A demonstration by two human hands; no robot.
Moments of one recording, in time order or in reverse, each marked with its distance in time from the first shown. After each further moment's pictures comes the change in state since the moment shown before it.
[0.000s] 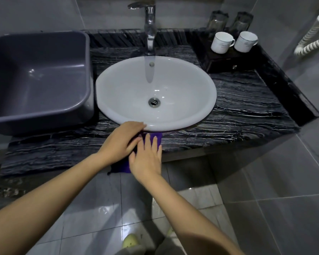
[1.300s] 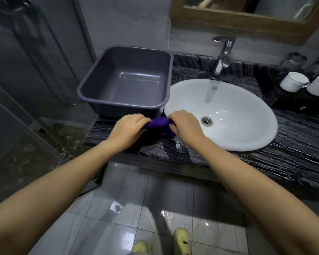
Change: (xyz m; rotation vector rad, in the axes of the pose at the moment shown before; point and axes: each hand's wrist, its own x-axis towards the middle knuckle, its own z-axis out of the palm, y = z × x) left_hand -0.101 -0.039 -0.109 0.432 0.252 -0.189; right_hand 0.071 -0.085 -0.063 -0.358 0.151 -0.736
